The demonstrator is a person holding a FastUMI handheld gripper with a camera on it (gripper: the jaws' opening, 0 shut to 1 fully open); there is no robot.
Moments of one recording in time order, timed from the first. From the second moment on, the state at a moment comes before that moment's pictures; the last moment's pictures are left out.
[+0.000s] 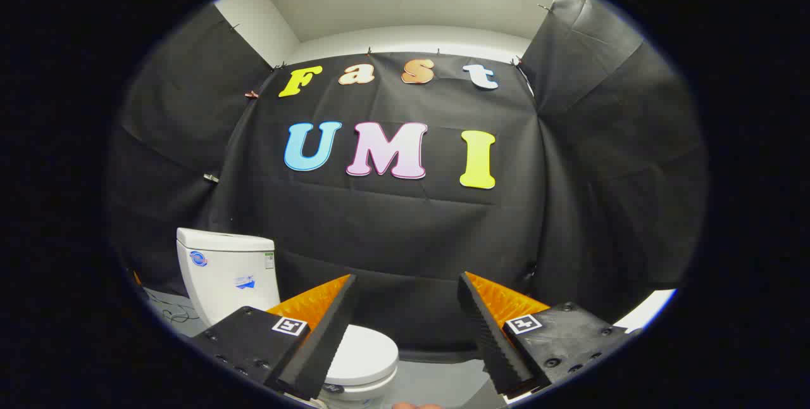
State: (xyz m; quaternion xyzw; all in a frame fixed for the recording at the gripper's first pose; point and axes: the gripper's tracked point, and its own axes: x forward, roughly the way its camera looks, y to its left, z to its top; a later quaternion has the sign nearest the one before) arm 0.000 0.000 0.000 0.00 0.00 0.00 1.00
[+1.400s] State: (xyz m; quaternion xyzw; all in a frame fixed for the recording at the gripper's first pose) arm 0.004 -0.002 -0.015 0.01 0.02 0.00 1.00
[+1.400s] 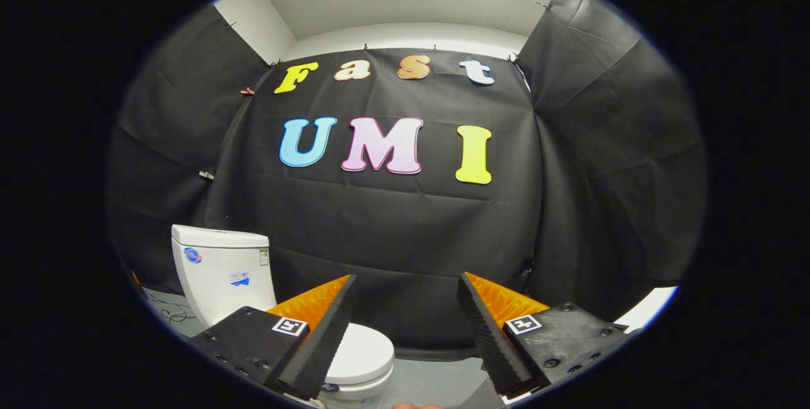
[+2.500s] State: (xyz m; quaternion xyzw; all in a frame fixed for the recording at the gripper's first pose) arm 0.022 0.025 -0.196 0.17 0.30 -0.01 0.94
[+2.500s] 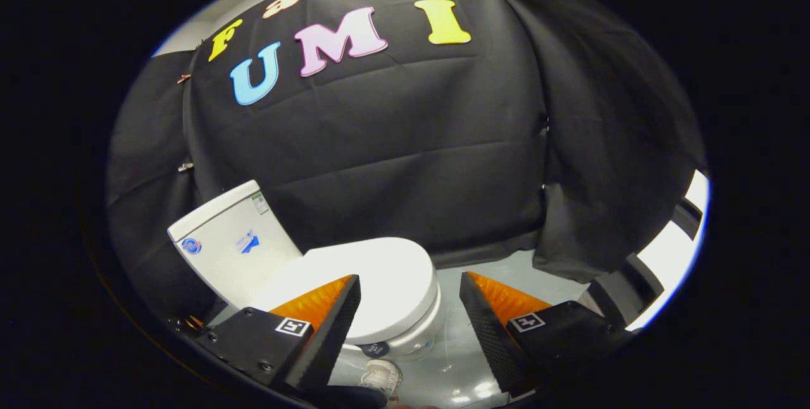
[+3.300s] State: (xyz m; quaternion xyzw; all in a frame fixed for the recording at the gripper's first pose) arm -0.029 0.089 -0.339 0.32 0.49 0.00 0.81
